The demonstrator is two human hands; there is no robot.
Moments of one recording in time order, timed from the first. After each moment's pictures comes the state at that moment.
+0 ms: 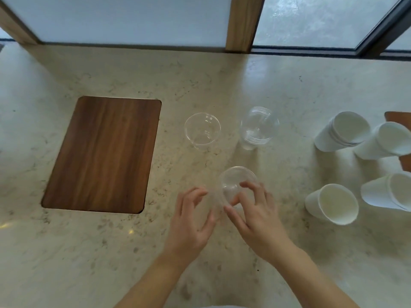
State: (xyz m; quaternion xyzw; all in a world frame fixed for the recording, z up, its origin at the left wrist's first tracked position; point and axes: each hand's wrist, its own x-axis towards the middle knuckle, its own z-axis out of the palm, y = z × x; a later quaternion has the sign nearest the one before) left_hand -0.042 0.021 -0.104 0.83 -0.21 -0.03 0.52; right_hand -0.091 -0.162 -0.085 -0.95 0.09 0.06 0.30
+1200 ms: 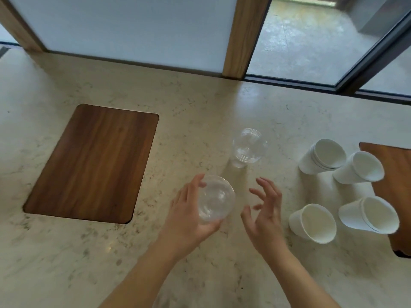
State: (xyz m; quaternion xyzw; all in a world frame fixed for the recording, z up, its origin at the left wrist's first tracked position) left_hand -0.012 -0.004 -0.073 0.88 -0.19 -0.15 0.41; right_hand -0.077 -0.196 -0.096 -0.88 0.12 -0.19 0.41
